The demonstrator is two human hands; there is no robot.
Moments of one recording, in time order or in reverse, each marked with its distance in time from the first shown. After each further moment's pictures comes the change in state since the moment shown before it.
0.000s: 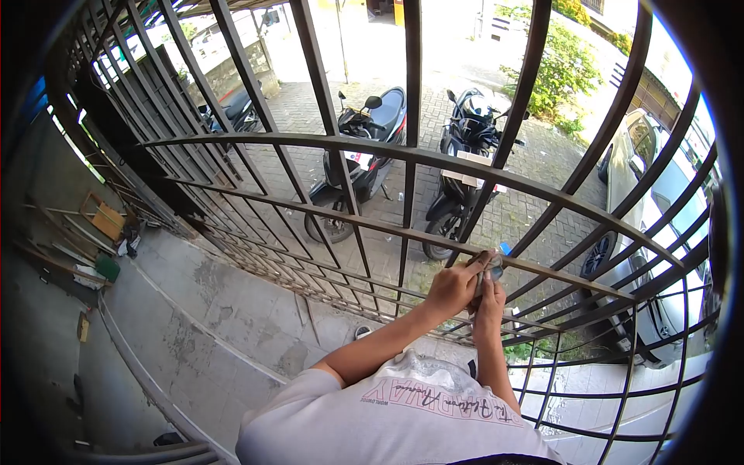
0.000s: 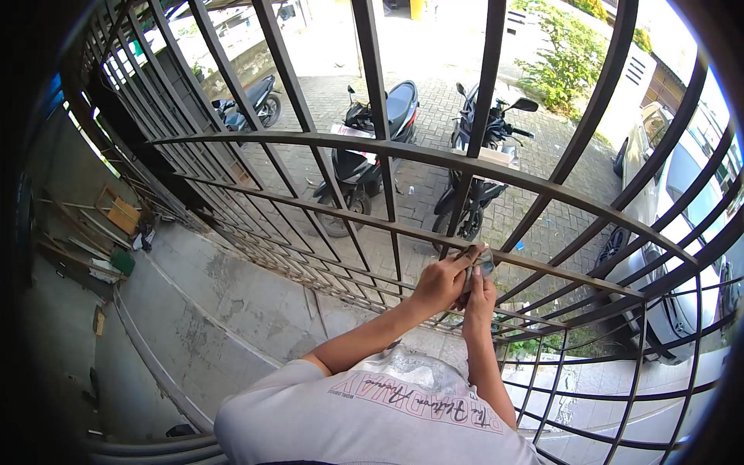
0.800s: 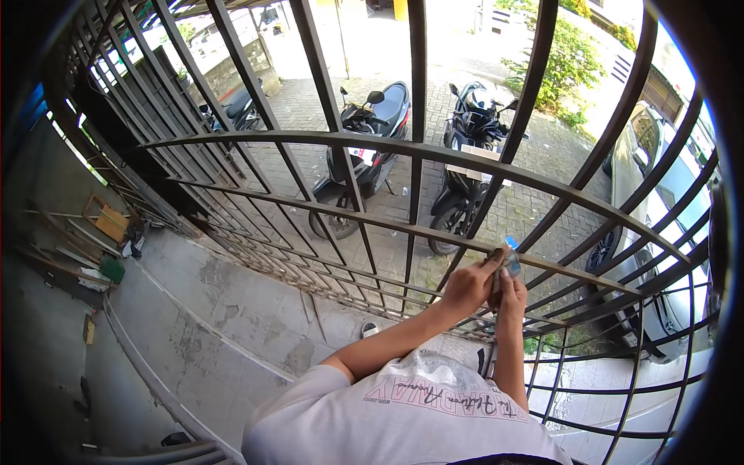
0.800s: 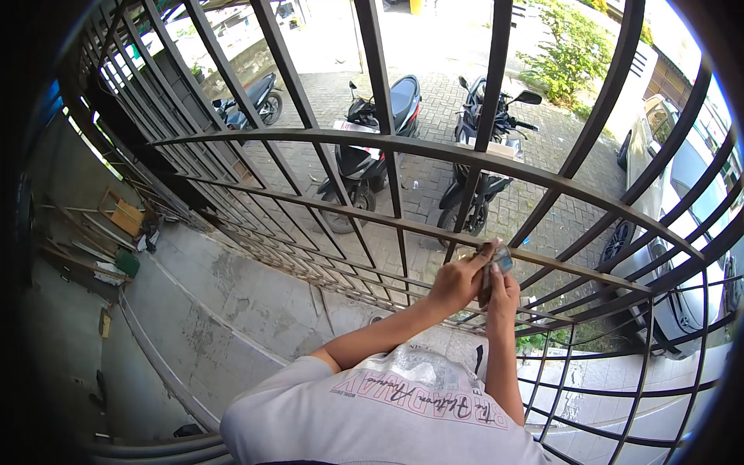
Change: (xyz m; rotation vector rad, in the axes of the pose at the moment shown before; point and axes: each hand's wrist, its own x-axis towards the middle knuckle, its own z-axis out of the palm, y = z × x) left_hand 0.000 0.003 0.020 0.039 0.063 0.047; right_hand 0.002 -0.022 -0.022 -0.090 -0.033 -0.026
